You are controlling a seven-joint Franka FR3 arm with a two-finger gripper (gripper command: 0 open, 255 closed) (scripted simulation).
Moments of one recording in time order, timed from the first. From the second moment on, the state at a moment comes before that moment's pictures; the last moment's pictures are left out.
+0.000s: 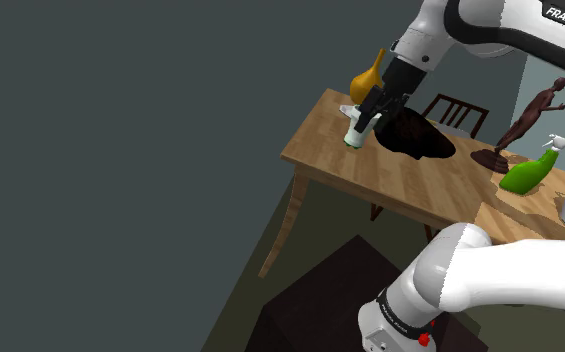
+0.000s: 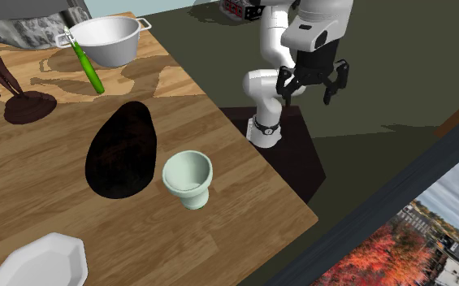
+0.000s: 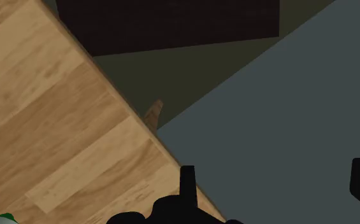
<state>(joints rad) 0.00 -0.80 -0.06 -2.26 0.08 1.53 0.01</state>
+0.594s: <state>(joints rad) -0.04 -0.61 -0.13 -2.16 -0.04 1.58 -0.09</state>
